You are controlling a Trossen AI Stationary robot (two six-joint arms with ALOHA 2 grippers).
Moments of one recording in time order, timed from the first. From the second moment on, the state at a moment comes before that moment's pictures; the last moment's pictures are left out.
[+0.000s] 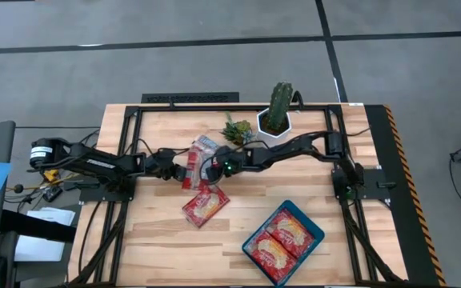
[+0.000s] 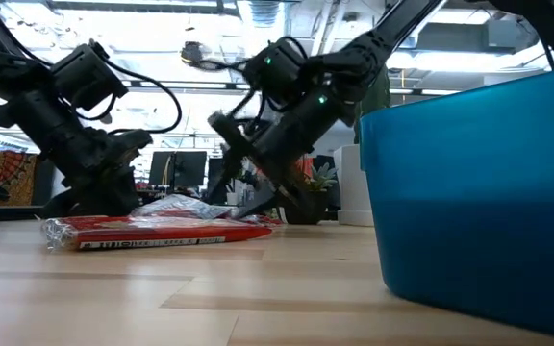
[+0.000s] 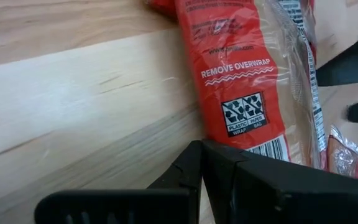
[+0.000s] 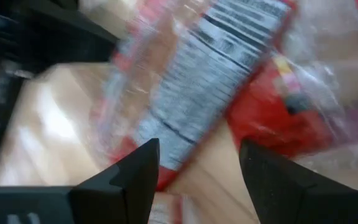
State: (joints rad) left arm 0.18 1.21 0.15 0.29 -0.12 -1.03; right arm -0.09 2.14 1.34 0.07 -0.01 1.00
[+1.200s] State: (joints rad) left arm 0.16 1.41 0.33 0.35 -0.04 -0.99; right arm -0.10 2.18 1.34 0.17 -0.05 0.98
